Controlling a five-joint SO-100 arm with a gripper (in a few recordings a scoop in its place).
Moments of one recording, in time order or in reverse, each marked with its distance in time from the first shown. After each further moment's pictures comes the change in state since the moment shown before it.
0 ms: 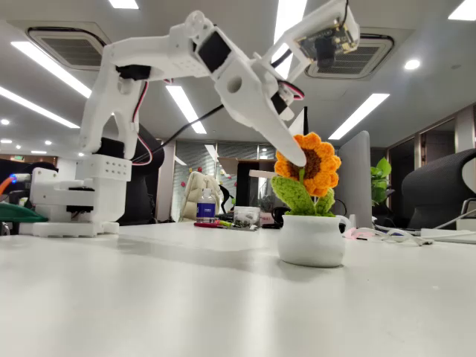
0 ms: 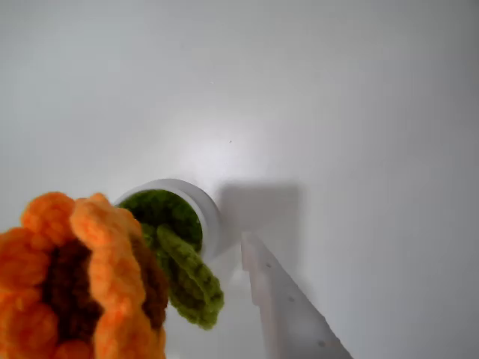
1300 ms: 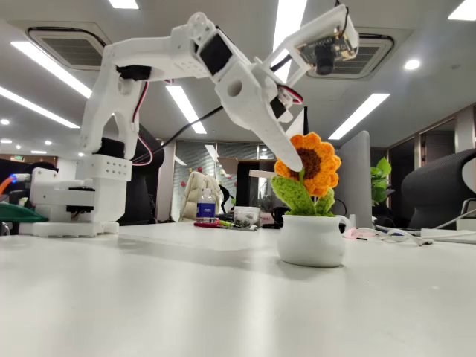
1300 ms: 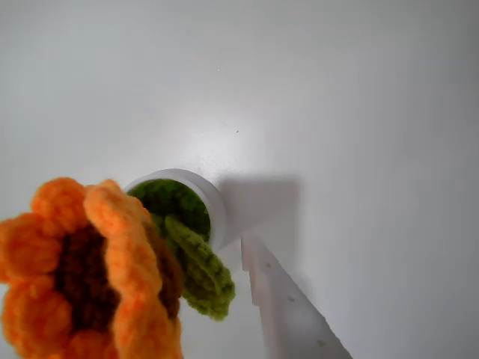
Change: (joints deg) arm -1.2 0.0 0.0 1.1 0.0
